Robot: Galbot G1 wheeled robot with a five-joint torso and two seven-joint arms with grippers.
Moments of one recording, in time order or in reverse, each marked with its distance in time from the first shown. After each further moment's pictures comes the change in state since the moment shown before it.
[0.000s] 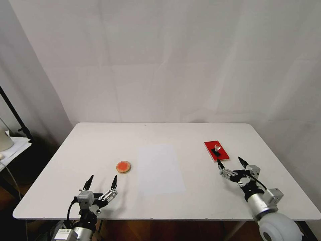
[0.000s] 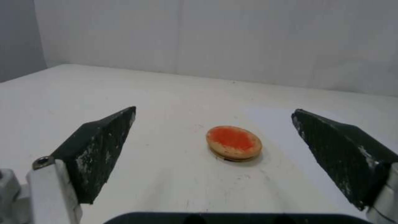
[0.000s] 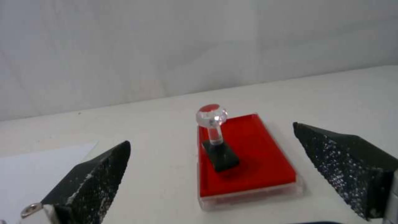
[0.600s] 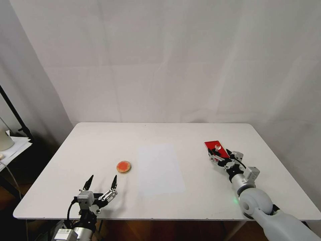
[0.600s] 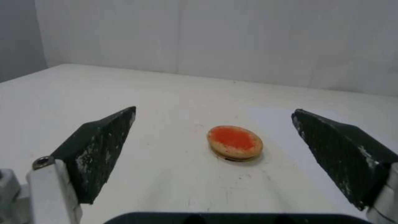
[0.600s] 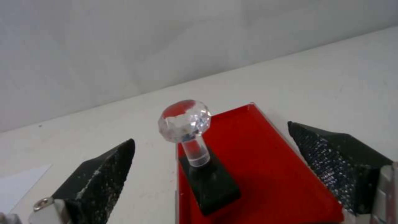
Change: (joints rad) left arm 0.000 0.000 0.000 0.000 0.000 0.000 0.000; right arm 0.269 0.045 -0.198 -0.189 0.124 -0.023 0.088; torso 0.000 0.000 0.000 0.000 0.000
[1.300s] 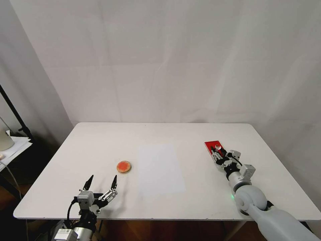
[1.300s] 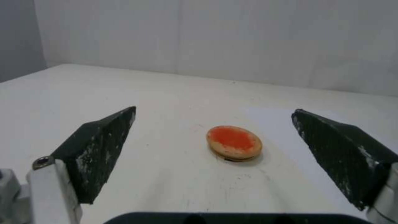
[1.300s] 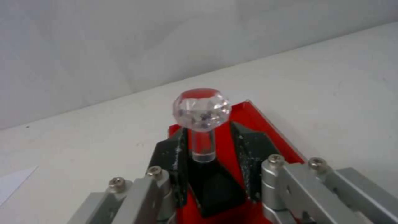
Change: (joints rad) left arm 0.000 0.000 0.000 0.000 0.000 0.000 0.000; right arm 0.032 0.018 -0.024 -0.038 -0.005 0.001 0.017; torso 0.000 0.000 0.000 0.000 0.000
